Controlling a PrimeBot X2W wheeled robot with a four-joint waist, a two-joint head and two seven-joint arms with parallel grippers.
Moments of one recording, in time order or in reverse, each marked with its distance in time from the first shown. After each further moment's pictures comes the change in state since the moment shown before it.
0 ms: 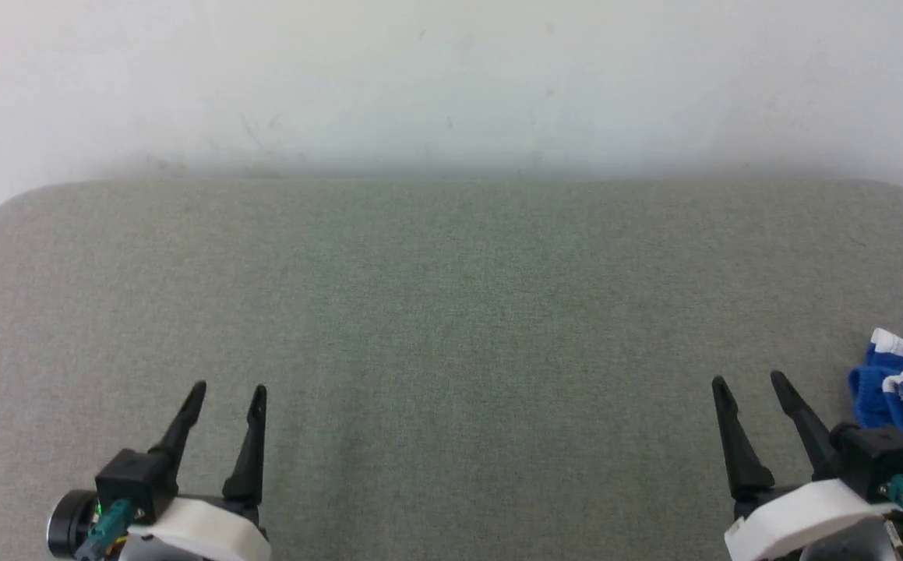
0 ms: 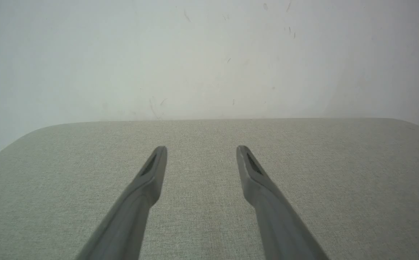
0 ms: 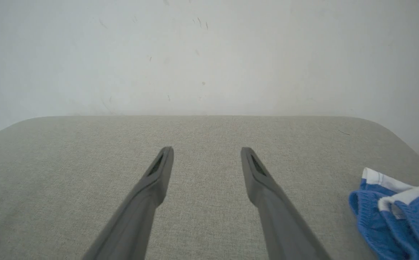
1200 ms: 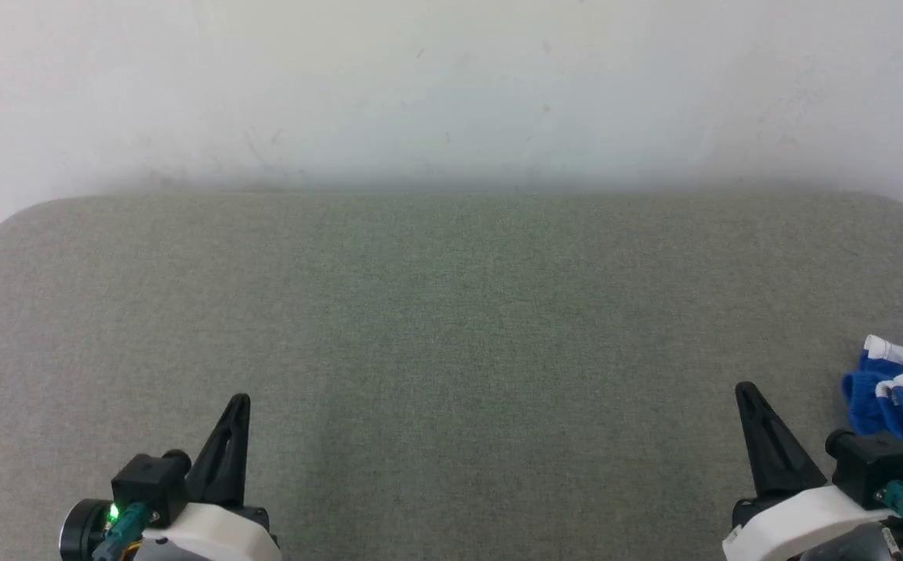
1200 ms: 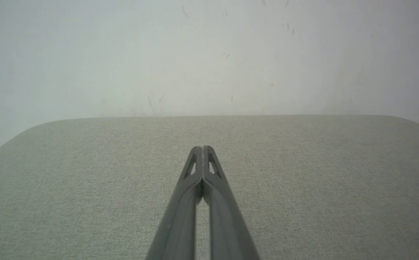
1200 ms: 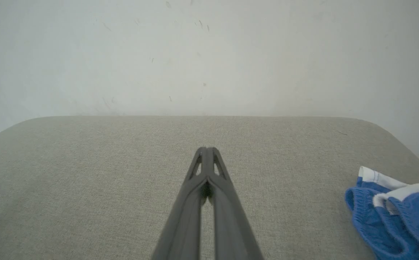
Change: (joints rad) left arm 0.021 -0.038 0.015 0.000 0.033 -0.002 0.031; right arm 0.021 -0.001 0.006 -0.008 0.001 0.000 0.009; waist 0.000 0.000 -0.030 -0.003
